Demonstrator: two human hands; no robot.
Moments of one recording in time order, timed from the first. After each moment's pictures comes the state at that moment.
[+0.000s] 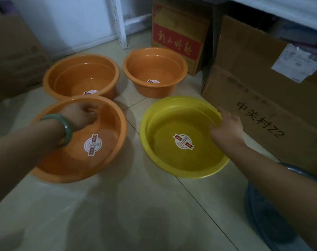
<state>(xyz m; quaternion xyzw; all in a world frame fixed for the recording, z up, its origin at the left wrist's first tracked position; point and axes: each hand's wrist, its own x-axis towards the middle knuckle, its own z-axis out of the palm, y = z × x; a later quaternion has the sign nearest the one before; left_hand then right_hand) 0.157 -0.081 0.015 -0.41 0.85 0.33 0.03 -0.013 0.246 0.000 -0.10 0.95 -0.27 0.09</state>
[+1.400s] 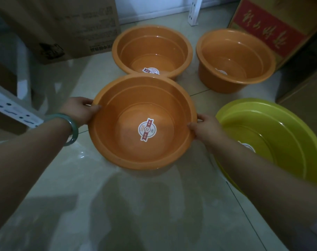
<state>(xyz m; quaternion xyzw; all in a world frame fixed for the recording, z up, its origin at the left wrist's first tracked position) 0.290 -0.184 -0.030 -0.61 0.71 0.35 -0.05 0.072 0.028 -0.062 -0.12 0.83 -0.42 0.35</state>
